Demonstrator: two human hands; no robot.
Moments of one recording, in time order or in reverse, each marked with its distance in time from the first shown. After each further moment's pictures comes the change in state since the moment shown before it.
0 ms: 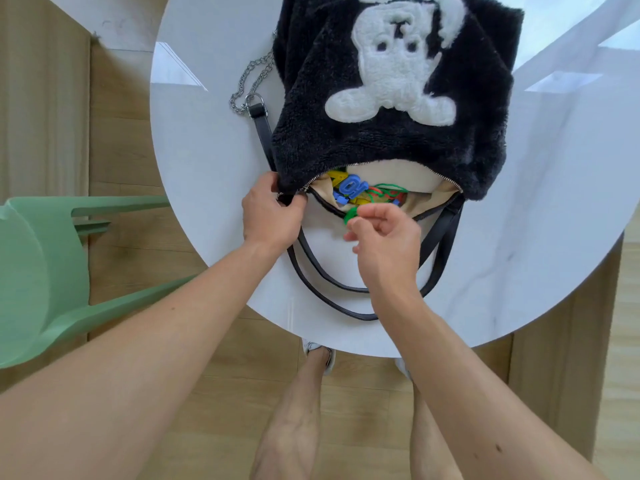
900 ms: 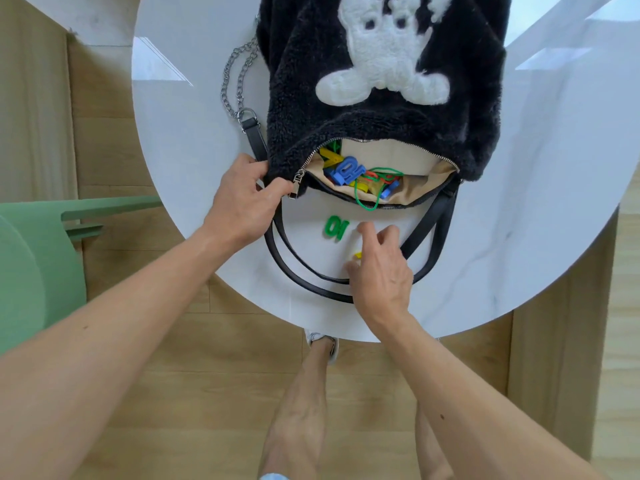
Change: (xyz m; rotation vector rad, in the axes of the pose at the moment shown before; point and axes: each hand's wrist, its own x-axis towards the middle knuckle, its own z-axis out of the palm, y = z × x) left_hand 0.010 0.006 -0.042 0.174 -0.266 0.177; right_hand -0.004 0.066 -0.007 -1.095 -0.036 -0.243
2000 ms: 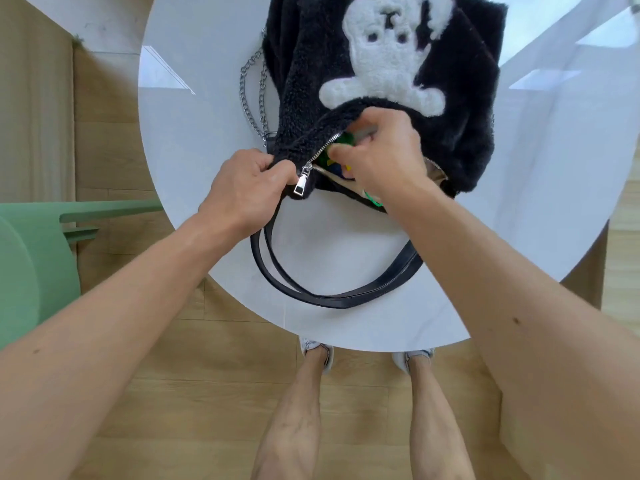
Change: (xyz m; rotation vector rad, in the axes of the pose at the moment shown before) left_hand -0.010 0.042 -0.022 -0.114 -0.029 -0.063; right_hand 0.080 -0.070 -0.128 0.638 -0.006 -0.089
